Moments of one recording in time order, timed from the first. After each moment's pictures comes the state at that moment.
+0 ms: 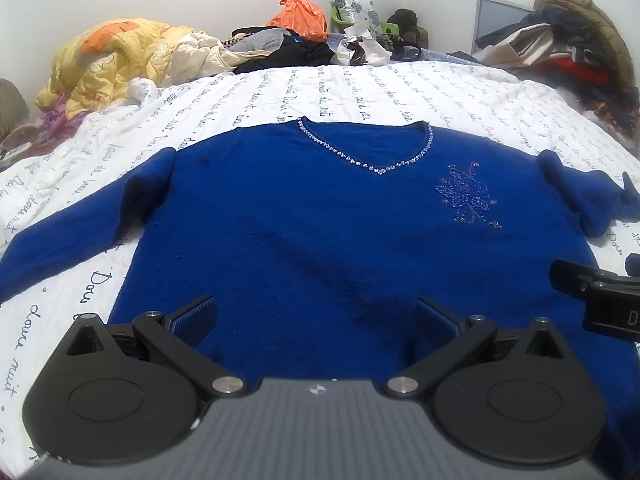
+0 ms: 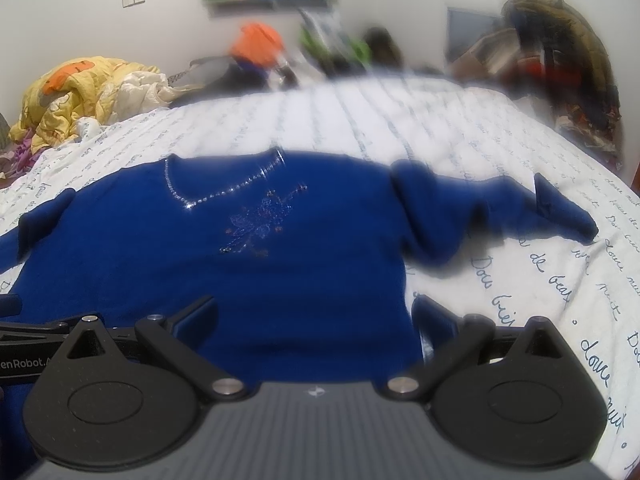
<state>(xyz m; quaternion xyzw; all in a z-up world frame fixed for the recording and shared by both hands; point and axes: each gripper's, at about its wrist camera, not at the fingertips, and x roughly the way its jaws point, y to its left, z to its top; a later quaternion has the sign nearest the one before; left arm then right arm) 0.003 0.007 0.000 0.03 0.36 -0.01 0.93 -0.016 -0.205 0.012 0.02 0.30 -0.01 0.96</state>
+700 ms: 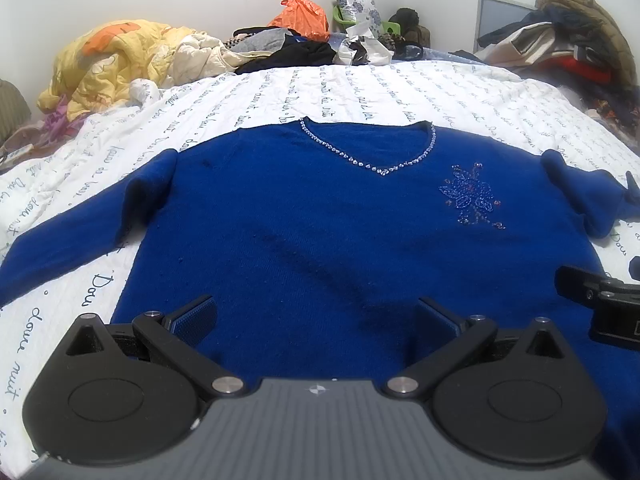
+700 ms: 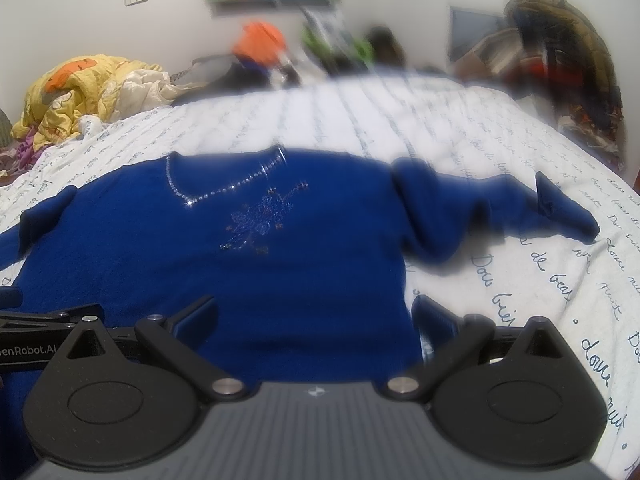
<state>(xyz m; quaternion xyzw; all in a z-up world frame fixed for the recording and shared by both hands) 0.006 0.008 0.001 0.03 0.36 -0.01 0.93 -0.016 -0.208 0.009 0.02 0.30 -0.01 0.95</state>
